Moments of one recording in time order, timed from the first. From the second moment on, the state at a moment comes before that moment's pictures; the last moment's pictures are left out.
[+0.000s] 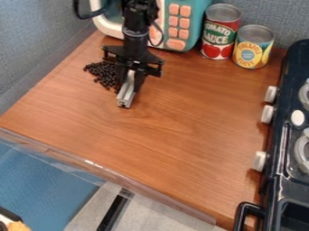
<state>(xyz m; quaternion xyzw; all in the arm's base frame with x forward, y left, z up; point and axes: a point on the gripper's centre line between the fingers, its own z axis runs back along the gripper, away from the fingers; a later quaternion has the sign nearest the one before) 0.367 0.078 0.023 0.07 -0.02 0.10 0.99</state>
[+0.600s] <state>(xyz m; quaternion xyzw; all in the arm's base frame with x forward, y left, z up) 0.365 0.093 0.023 0.08 -0.03 0.12 0.99</state>
